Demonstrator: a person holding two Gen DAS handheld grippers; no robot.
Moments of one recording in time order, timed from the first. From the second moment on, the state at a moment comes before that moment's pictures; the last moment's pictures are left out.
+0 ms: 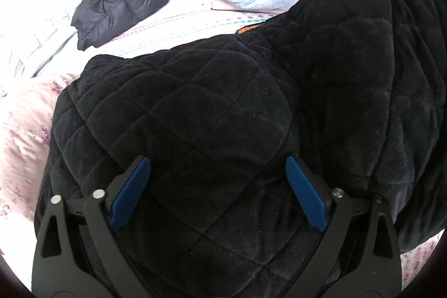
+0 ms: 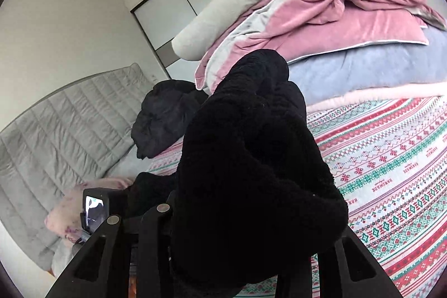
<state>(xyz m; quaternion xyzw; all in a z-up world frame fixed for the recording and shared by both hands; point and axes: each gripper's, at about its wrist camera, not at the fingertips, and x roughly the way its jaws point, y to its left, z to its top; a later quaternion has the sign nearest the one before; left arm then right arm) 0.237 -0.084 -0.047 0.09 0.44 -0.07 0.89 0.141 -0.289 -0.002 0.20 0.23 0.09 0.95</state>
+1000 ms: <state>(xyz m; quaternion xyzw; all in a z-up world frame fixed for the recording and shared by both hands) 0.140 -0.116 -0.051 0.24 0.41 -0.16 0.87 0.148 -0.290 0.003 0.24 0.24 0.07 0.94</state>
